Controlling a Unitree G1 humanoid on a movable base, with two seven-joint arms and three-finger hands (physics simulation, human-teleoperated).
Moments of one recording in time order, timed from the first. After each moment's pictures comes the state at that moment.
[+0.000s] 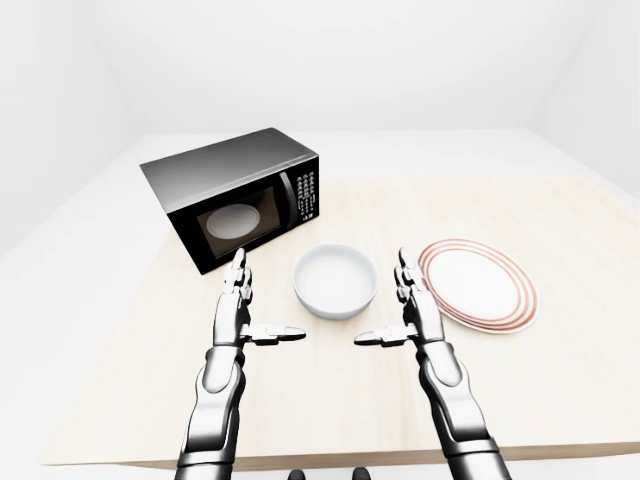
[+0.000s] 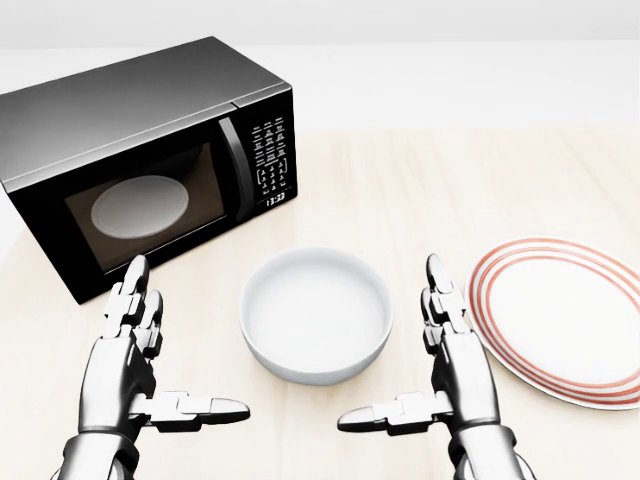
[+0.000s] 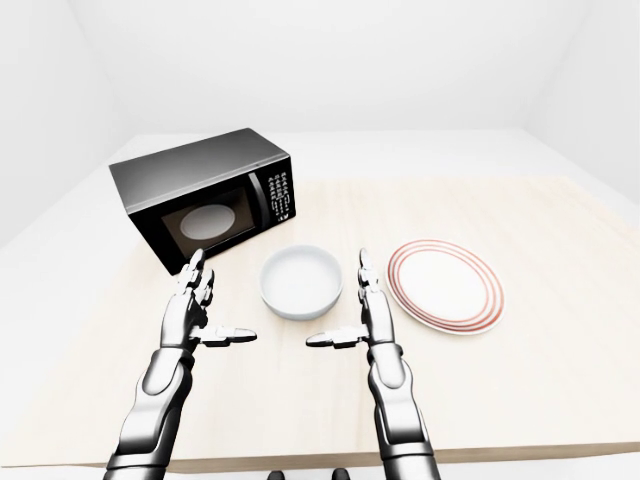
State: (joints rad) left arm -0.01 0.02 0.04 0.01 -0.02 -0.01 -0.04; right arm -0.01 0.00 0.02 0.06 -0.05 -0.06 0.04
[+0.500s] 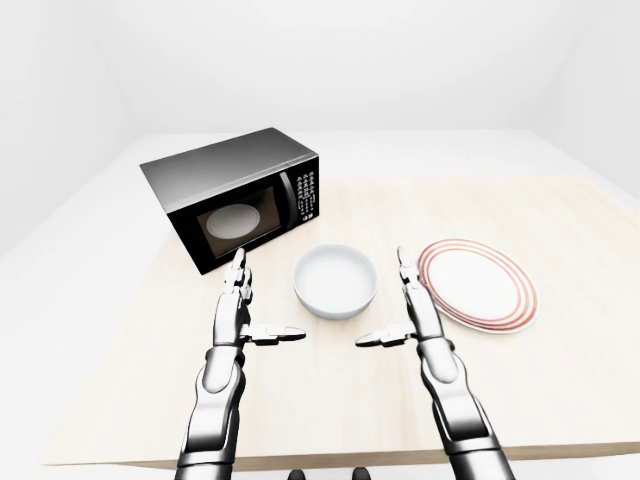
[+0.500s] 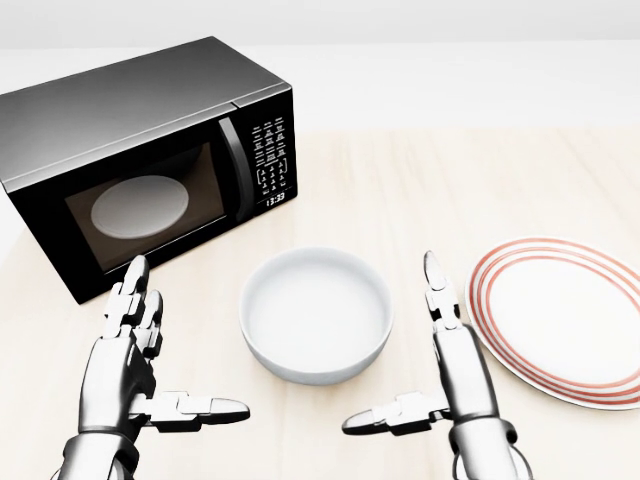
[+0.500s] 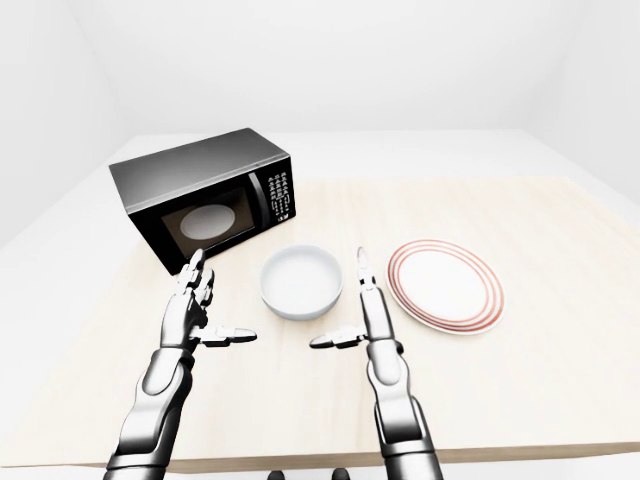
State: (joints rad) left arm -0.01 0.02 0.04 0.01 -0.02 -0.01 -0.04; right arm -0.02 -0.02 0.04 0.03 -0.26 0.01 -0.01
